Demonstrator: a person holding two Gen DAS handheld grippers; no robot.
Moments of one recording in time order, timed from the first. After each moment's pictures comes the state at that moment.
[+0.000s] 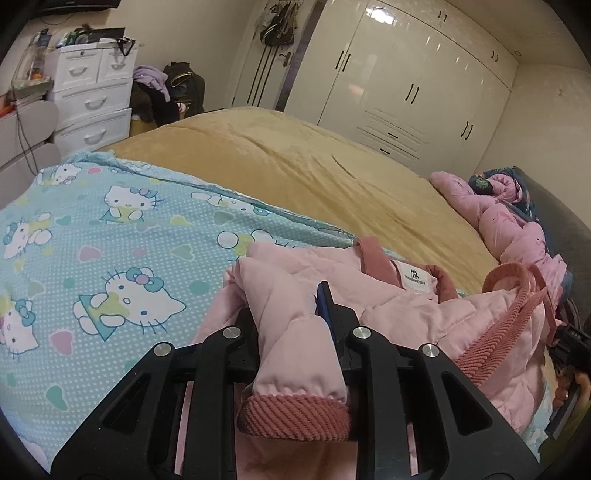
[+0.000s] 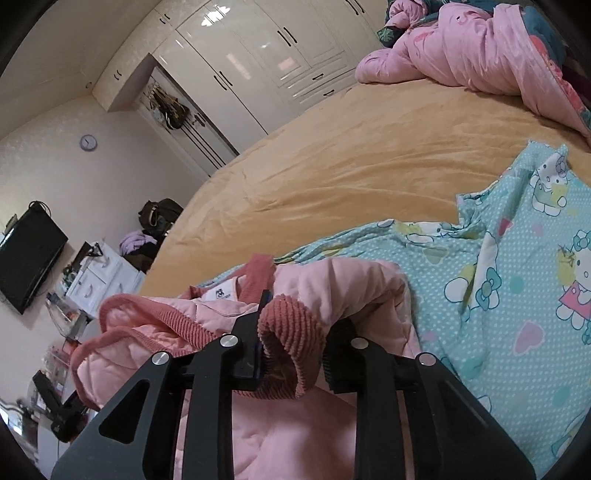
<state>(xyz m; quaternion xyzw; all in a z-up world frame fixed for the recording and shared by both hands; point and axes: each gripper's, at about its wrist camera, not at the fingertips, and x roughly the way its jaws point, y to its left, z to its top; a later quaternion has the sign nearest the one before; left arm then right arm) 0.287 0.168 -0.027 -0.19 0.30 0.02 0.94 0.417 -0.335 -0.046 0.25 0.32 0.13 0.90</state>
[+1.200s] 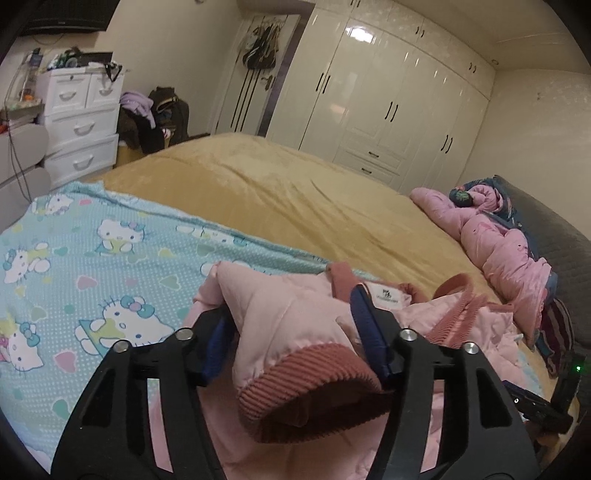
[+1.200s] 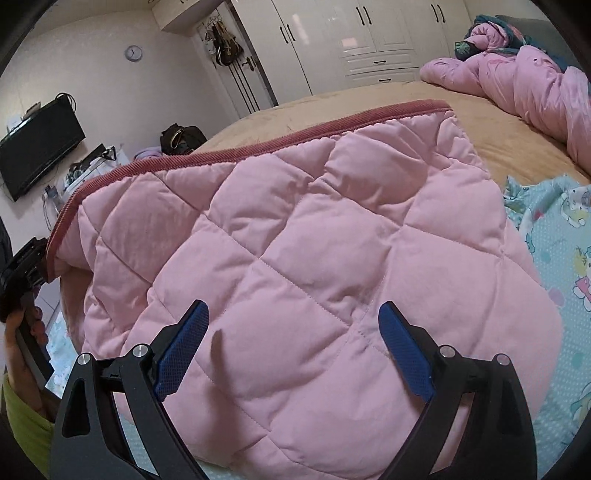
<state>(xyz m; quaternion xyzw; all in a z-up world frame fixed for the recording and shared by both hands) 0.270 0.161 0.007 -0.18 0.24 -0.01 0.95 0.357 -0.239 -0.082 0.09 0.36 0.18 0.91</state>
